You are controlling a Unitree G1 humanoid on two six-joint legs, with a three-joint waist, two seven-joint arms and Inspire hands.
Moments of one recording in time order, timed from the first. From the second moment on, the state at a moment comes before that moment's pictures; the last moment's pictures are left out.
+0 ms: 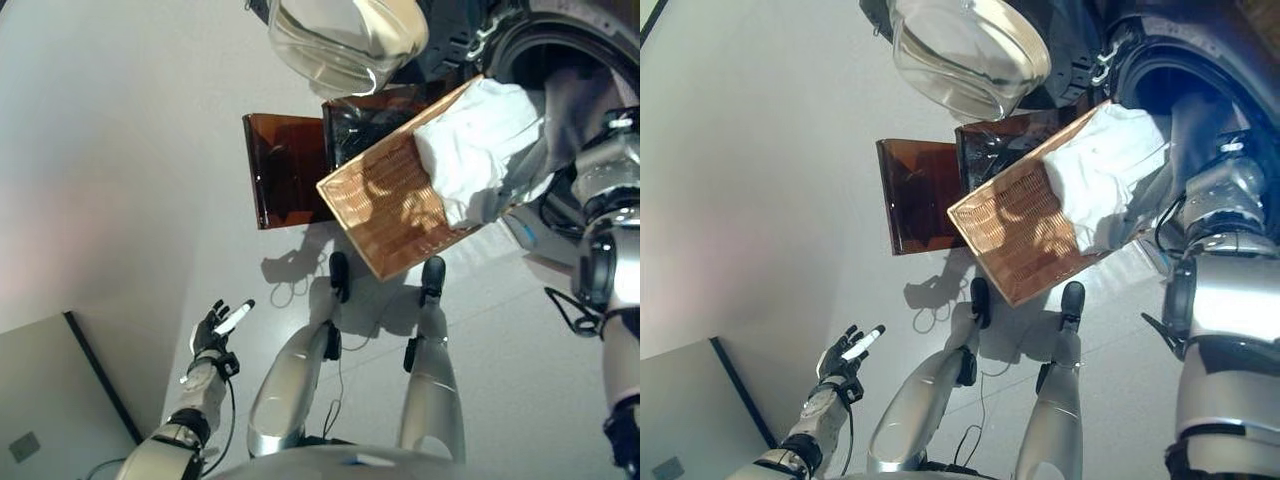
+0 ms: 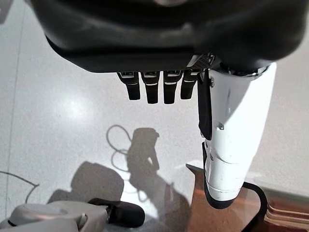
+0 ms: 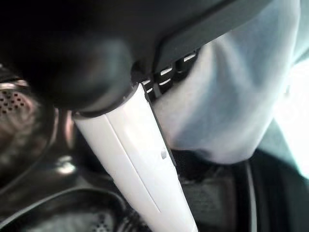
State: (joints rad) left arm -0.20 0.17 -0.13 1.11 -0.66 -0.27 0.13; right arm -1.22 -0.70 0.01 1.44 0.83 -0.14 -0.39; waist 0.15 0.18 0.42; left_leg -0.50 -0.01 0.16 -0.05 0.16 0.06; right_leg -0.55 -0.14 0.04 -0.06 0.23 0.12
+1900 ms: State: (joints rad) left arm -0.19 0.16 -0.05 1.07 -0.58 -0.34 0.18; right arm -0.88 -0.65 0.67 1.00 -0.96 0.17 -0.54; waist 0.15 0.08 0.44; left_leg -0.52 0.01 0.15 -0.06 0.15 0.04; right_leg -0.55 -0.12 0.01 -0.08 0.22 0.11
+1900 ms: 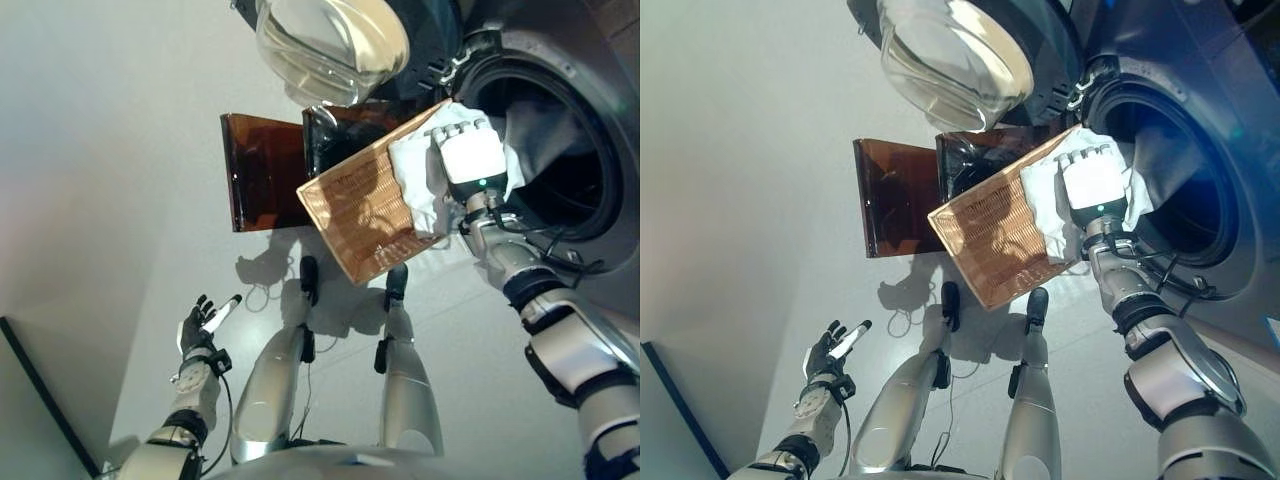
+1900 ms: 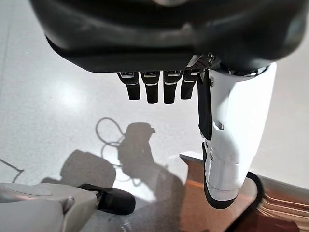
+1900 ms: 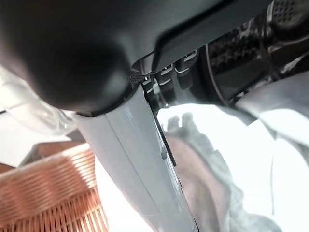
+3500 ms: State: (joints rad) left arm -0.22 0.17 -0.06 0.82 -0.72 -0.38 0.18; right arm -0.96 -0.68 0.55 0.98 -0.76 0.17 -0.55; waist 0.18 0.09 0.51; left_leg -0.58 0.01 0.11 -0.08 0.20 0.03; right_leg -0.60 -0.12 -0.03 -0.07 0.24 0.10
